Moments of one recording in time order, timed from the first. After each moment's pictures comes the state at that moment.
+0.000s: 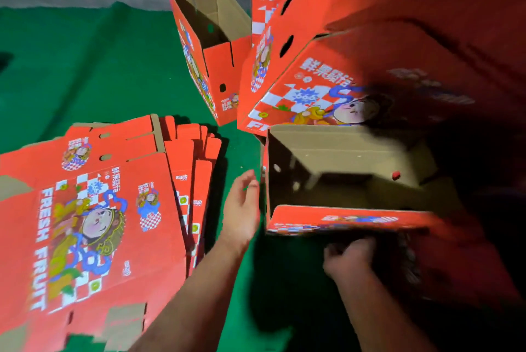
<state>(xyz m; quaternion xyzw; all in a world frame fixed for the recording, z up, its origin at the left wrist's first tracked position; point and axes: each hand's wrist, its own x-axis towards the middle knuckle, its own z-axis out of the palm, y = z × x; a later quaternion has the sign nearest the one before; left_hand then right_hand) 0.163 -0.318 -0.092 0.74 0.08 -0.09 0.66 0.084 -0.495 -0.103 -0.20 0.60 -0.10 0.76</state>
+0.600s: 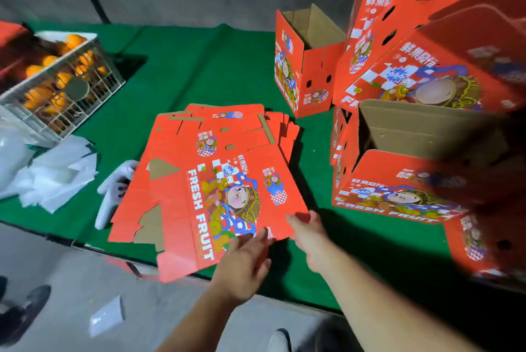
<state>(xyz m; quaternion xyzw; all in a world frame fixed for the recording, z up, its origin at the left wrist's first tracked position) -0.045 -0.102 -0.114 0.96 -0.15 -0.12 0.20 0.019 -0.283 -0.100 -0.68 0.32 0.18 0.63</state>
